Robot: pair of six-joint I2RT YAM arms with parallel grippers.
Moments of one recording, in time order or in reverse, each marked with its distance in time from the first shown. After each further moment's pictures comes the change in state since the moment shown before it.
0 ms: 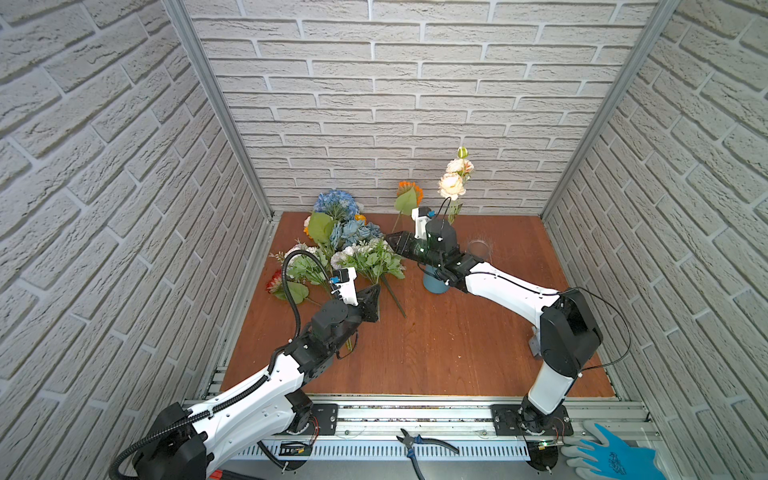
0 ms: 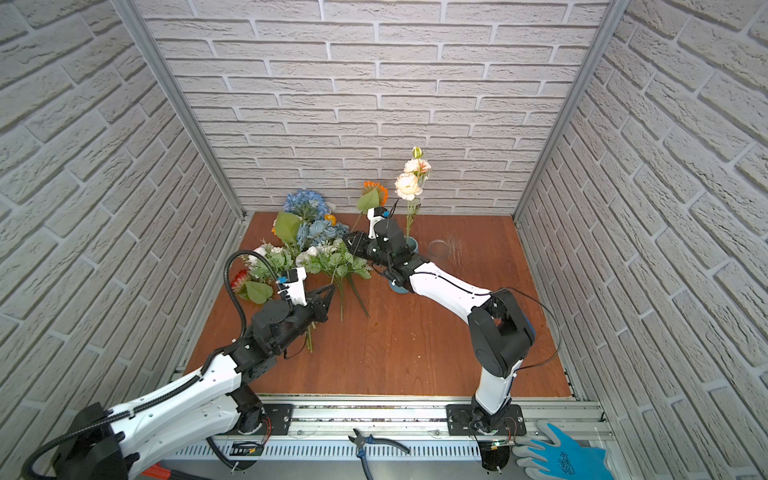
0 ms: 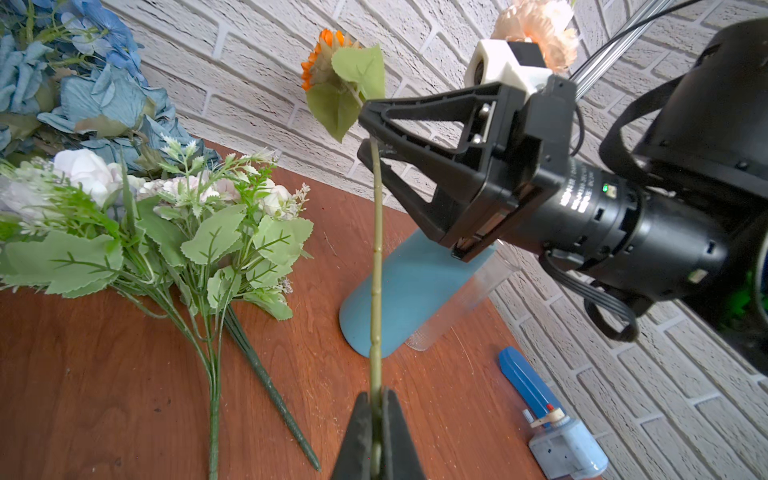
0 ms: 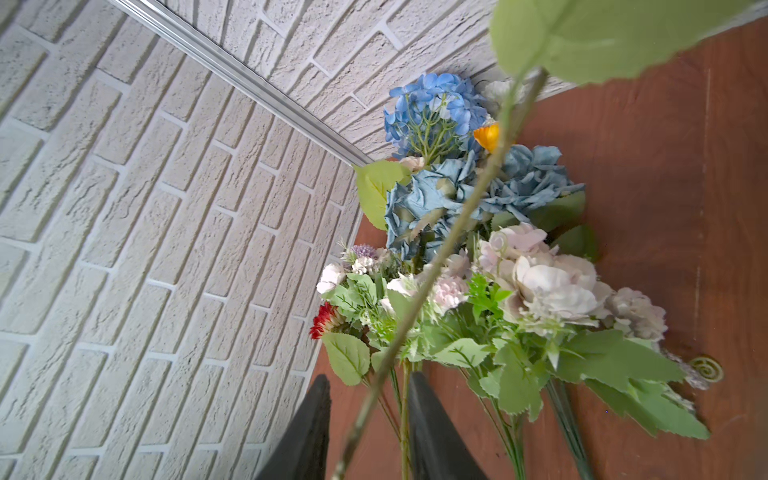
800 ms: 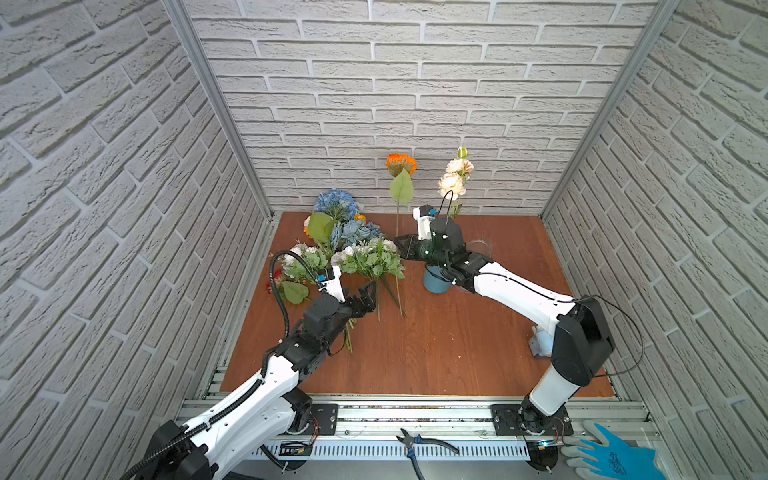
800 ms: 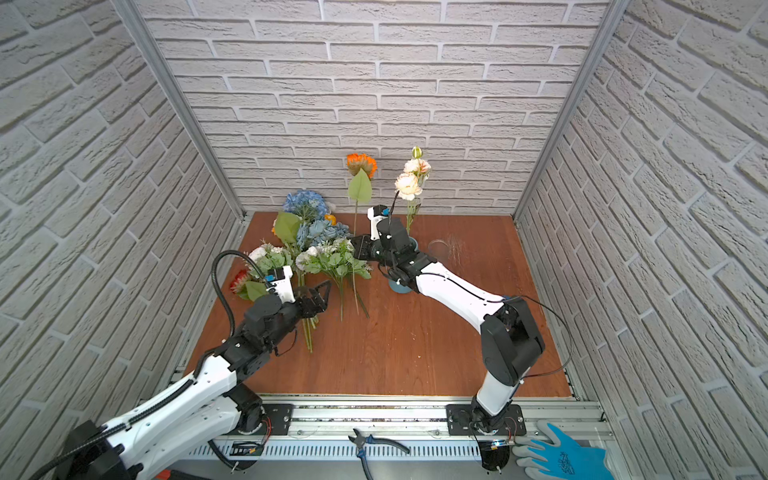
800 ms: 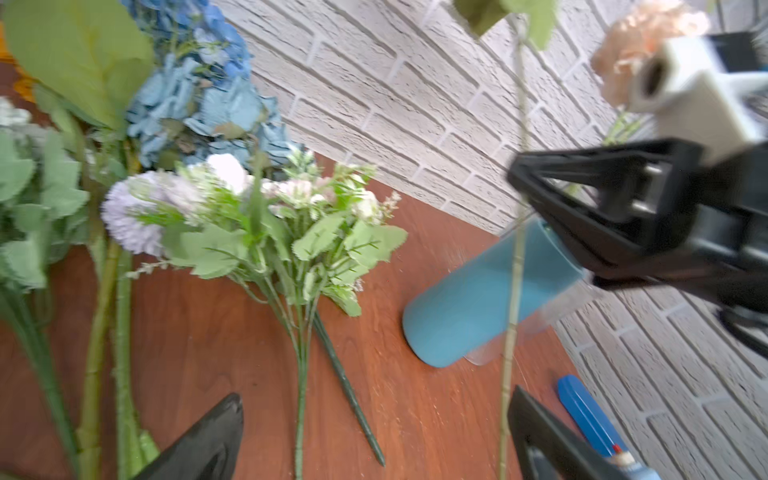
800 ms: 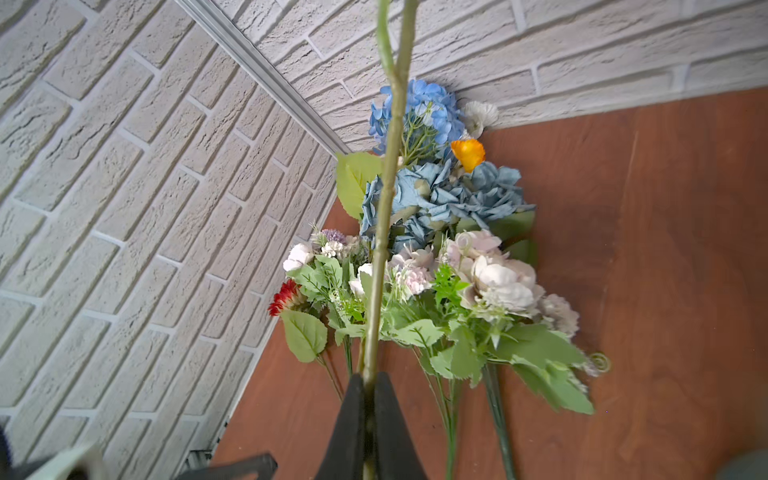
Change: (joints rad) left arm 0.193 -0.043 0.006 -0.161 0.019 0.003; right arm 0.000 -0.110 0.005 -0.207 0.058 -0.262
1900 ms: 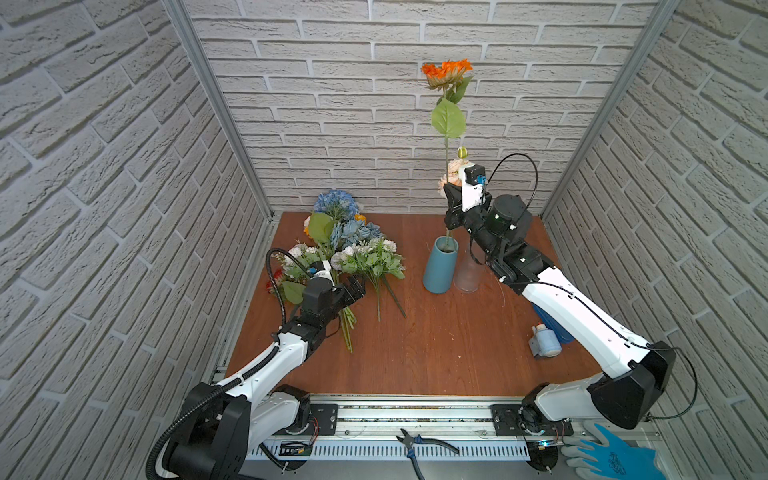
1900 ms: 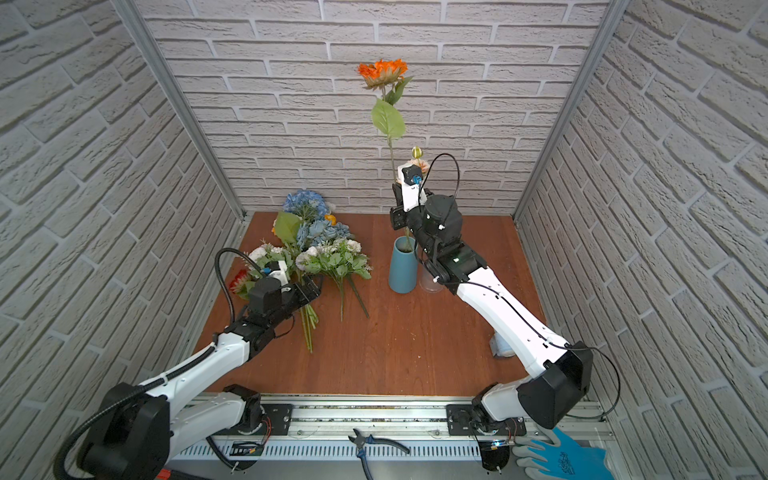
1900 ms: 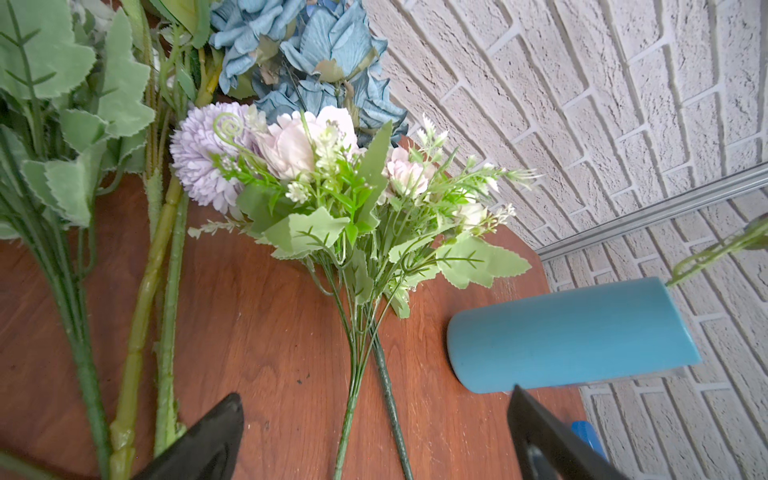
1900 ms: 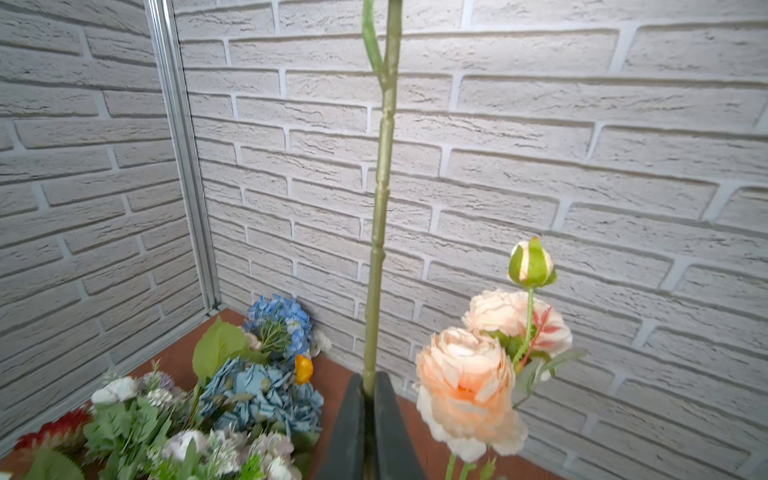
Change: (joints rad) left arm 0.207 0.245 0.029 0.074 0.195 -0.132; right arm -0.090 -0.241 0.043 0.158 0.277 -0.699
